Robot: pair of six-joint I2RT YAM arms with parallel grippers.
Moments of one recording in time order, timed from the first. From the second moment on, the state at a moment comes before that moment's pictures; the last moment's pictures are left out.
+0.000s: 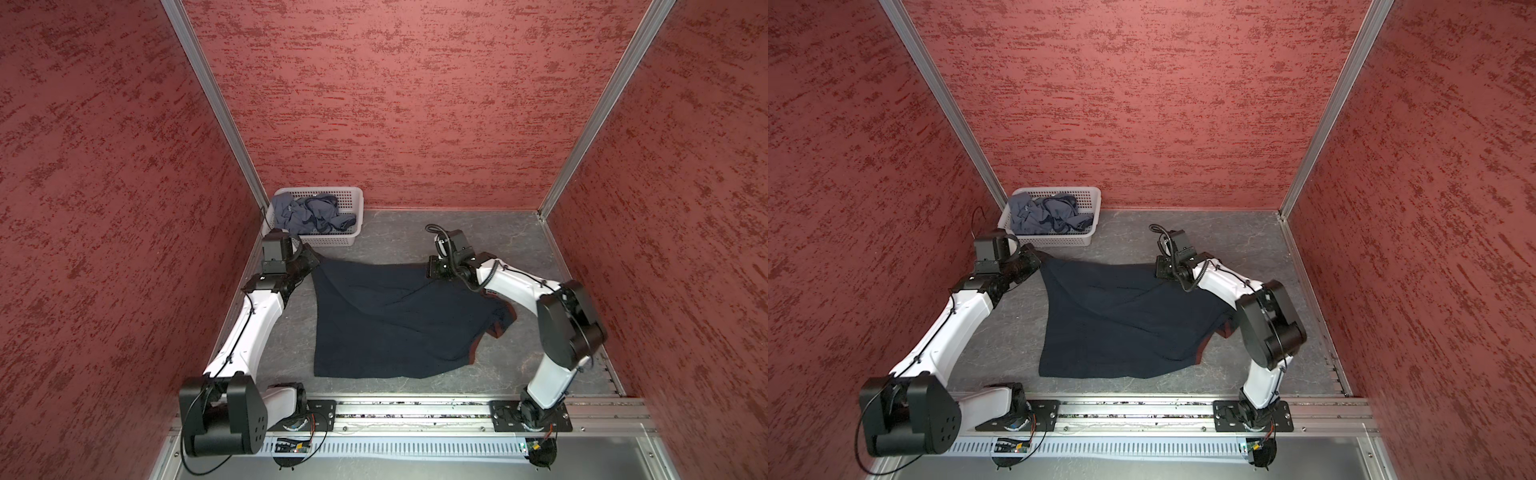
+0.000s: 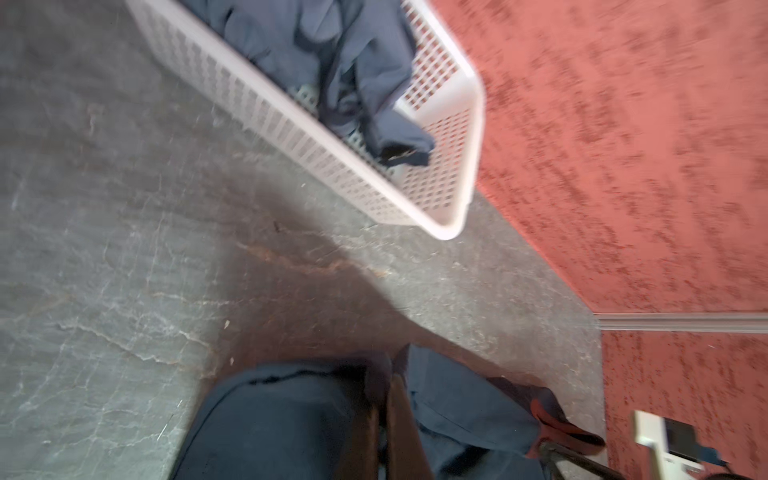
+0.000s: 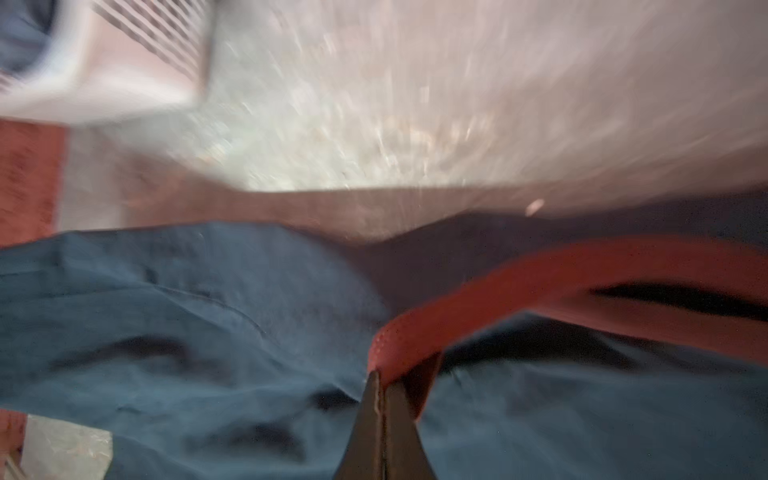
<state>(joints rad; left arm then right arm) 0.04 1.17 0.92 -0.34 0.20 -0.69 0.48 1.68 1.20 -0.32 -0.13 0.54</state>
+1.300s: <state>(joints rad) -0.03 1.14 1.29 -0.73 0.44 -0.48 0.47 0.99 1.41 -0.72 0.22 0.35</state>
